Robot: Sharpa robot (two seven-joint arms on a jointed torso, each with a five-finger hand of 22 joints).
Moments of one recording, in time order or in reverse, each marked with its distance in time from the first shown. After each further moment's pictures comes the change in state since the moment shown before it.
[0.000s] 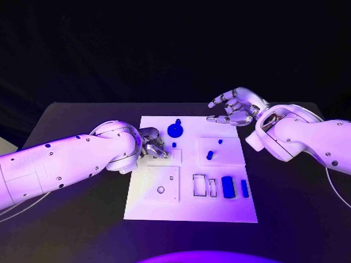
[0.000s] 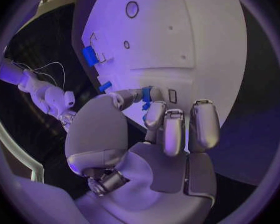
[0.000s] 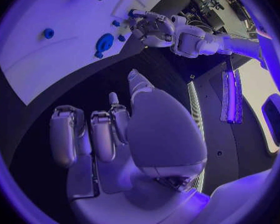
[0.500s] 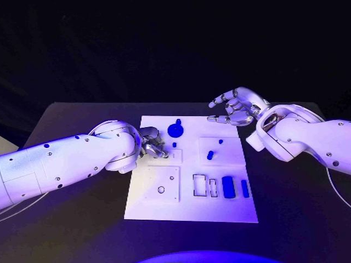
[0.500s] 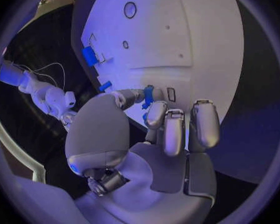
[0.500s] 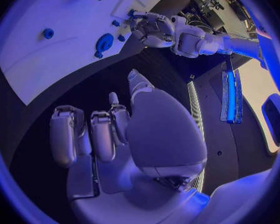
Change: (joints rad) left arm 0.001 -0.010 0.001 0.008 -0.013 -0.002 0.003; left_hand 0.043 -0.006 0.012 0.012 0.011 -0.013 0.013 0.014 0.001 -0.004 0.004 0.000 -0.006 0.002 0.009 0.000 0.000 0.000 -0.007 0.007 0.000 -0.001; right arm 0.001 -0.001 0.000 0.001 0.000 0.000 0.000; right_hand 0.000 0.000 0.000 0.000 0.000 0.000 0.000 0.000 0.000 0.000 0.000 0.000 0.000 0.000 0.000 0.000 0.000 0.000 0.000 0.000 0.000 0.000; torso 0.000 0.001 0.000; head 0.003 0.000
